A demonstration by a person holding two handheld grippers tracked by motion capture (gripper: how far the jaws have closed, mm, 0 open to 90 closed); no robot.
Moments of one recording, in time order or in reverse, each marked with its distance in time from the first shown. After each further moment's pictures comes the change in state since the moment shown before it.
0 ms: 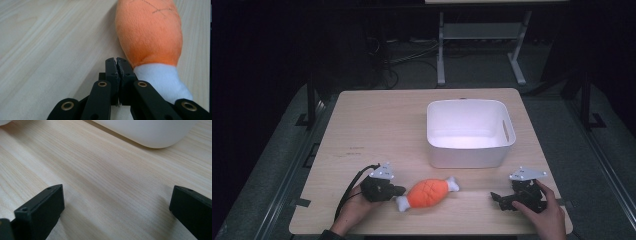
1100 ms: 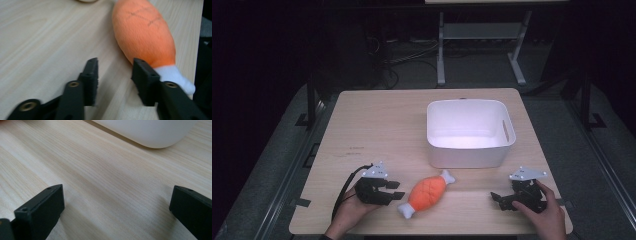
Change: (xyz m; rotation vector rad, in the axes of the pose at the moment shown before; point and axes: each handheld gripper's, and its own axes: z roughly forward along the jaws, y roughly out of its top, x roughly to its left) left arm -0.003 0.003 -0.018 -0.083 0.030 -0.079; right arm 0.000 0.000 0.000 0.000 0.000 0.000
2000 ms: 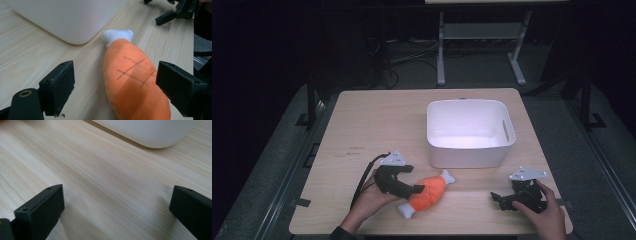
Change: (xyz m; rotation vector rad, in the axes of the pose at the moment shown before) left arm -0.010 0.046 0.034 -0.075 -0.043 0.014; right arm 0.000 0.000 0.000 0.000 0.000 0.000
